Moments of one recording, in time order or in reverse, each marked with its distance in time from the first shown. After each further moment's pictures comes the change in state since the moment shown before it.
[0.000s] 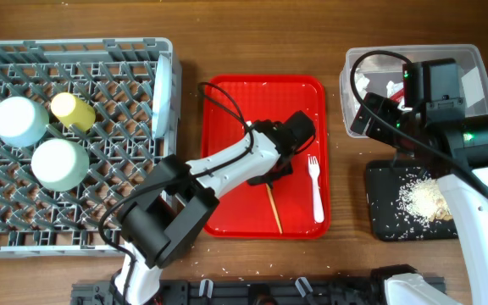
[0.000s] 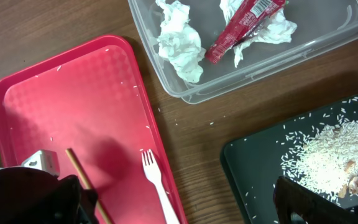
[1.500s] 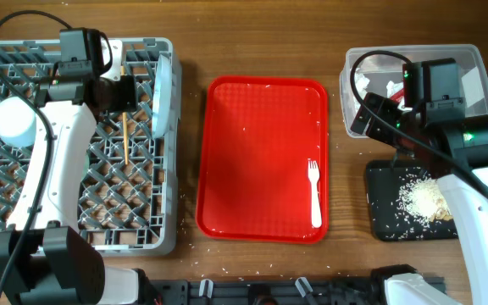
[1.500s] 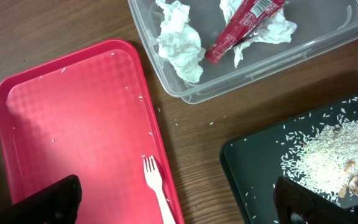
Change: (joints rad) left arm 0.895 -0.429 -0.005 0.024 0.095 1.103; right arm 0.000 0.000 0.000 0.000 0.000 0.000
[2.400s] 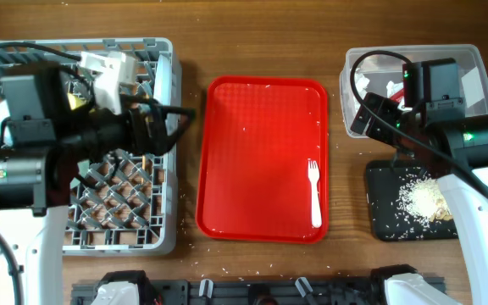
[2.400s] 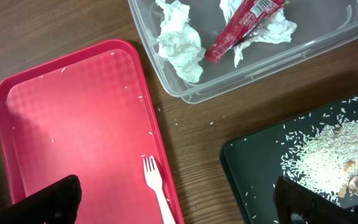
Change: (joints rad) left arm -0.040 -0.437 0.056 -0.234 0.813 -0.116; right arm 0.000 0.000 0.000 0.000 0.000 0.000
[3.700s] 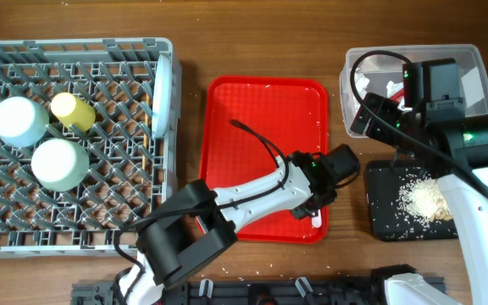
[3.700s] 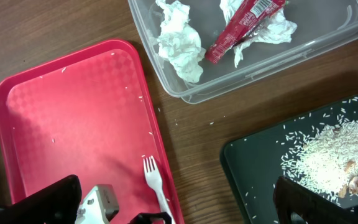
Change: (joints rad) left arm -1.083 0.873 0.002 0.315 -0.744 -1.459; right arm 0.000 0.000 0.000 0.000 0.000 0.000
